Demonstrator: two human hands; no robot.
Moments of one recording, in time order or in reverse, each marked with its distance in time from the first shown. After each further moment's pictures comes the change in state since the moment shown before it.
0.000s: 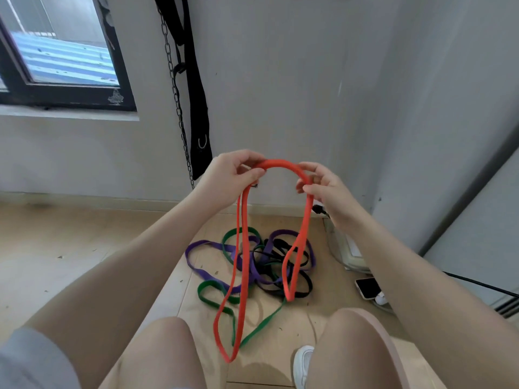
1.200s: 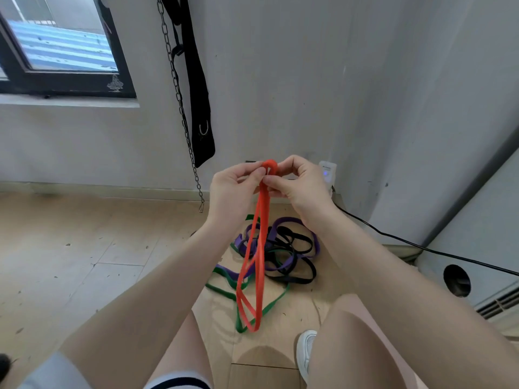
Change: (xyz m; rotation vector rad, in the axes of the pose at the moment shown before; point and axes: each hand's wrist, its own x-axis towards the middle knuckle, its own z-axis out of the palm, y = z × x) left_hand -0.036 -0.002 0.048 -0.468 0.317 -0.268; right_hand -0.013 -0.003 0.056 0.185 0.108 -0.045
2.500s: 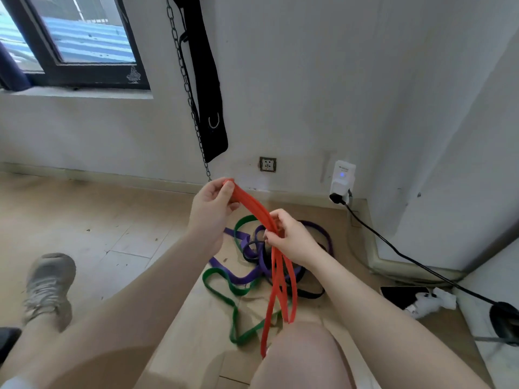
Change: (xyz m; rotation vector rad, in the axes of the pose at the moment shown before) left_hand 0.041 -0.071 0.023 -0.080 0.219 -0.231; right_hand 0.035 0.136 -0.049 -0.394 -0.436 0.131
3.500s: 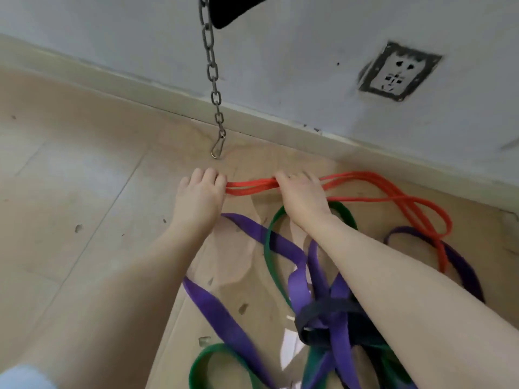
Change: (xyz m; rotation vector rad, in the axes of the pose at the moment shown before) left_hand 0.437 -0.395 -0.134 1.656 -0.297 0.302; right_hand 0.444 0.283 0.169 -1.000 -0.141 0.024
